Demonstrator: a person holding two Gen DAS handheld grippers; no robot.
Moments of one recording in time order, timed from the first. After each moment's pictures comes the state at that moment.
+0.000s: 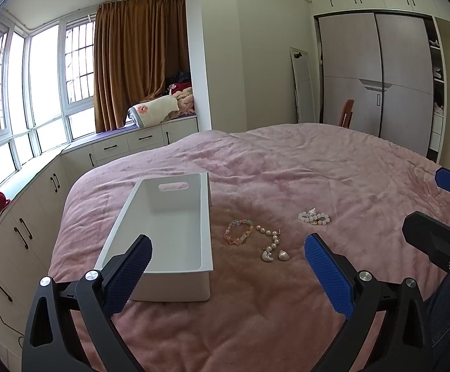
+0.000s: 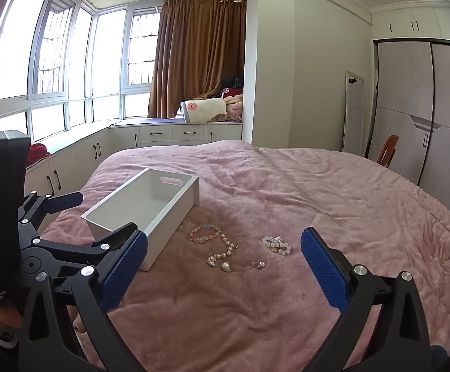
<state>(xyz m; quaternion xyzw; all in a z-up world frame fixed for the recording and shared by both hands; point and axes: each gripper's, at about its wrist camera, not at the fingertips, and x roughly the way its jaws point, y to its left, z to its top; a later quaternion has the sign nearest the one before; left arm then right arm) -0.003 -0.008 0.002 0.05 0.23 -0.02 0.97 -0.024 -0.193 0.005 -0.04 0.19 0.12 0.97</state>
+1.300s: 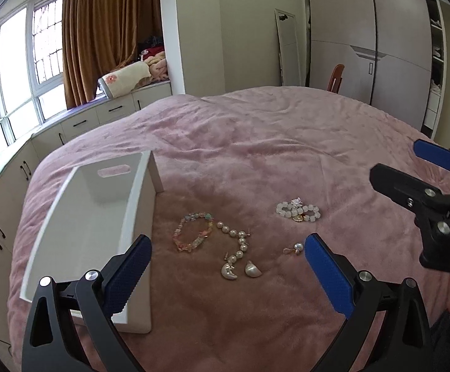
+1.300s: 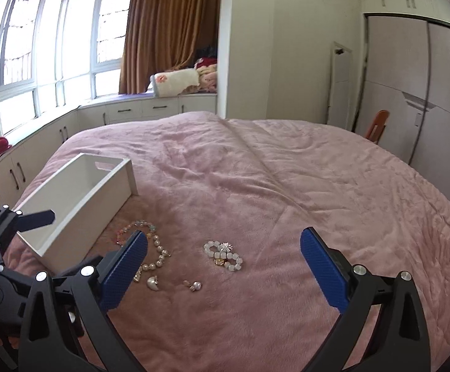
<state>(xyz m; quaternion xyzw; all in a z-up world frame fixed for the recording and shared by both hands) 0.131 -0.076 -0.046 0.05 0.33 -0.07 0.94 0.138 -0.265 -0.036 -0.05 0.27 0.08 0.96</state>
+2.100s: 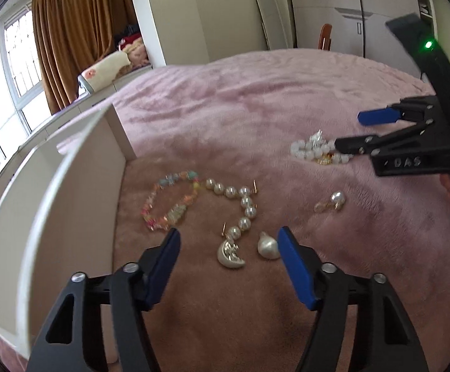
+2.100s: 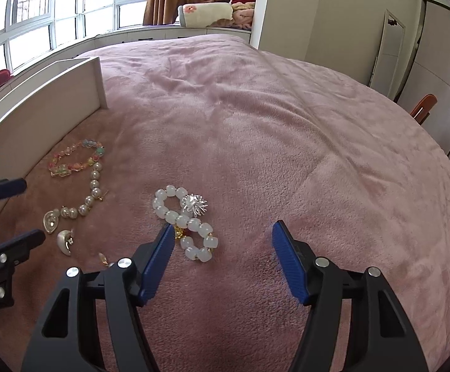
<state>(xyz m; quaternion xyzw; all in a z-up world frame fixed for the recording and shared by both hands) 0.180 -0.085 -0.157 0.12 0.37 -0.07 0.92 0.251 -0.287 -0.169 -0.12 0.39 0.14 0.90</state>
